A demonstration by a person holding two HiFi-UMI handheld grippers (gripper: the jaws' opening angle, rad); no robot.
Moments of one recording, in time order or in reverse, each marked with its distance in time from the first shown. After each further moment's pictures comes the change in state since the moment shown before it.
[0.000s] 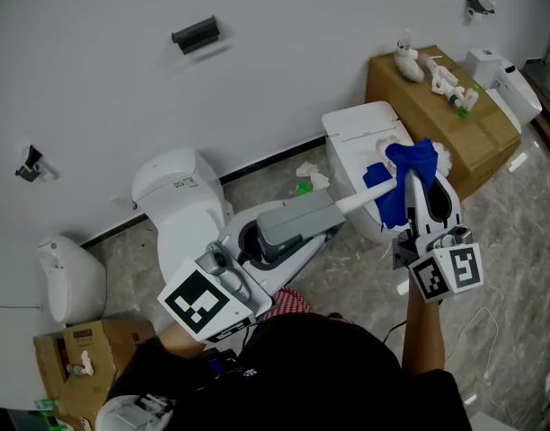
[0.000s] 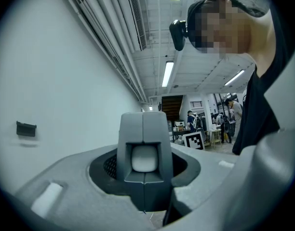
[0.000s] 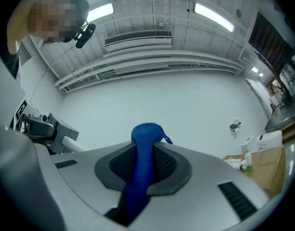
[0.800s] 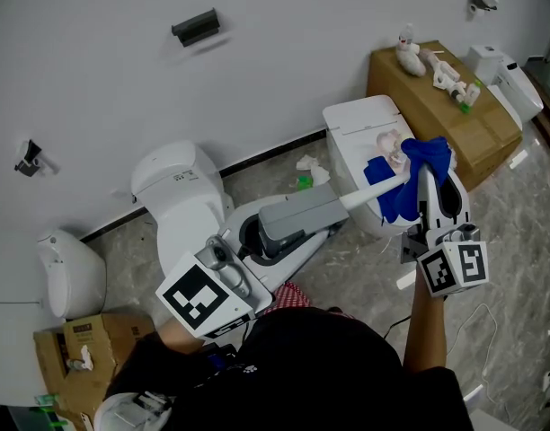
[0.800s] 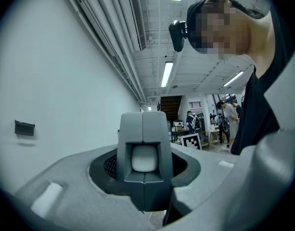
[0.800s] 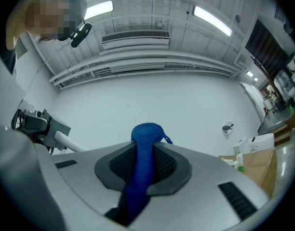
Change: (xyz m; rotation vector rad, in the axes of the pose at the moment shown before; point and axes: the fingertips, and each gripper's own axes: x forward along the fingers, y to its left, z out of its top) left arm -0.002 0.002 0.002 -0.007 -0.002 -0.018; right arm -0.006 -0.021 -0.004 -0.015 0.011 -0.072
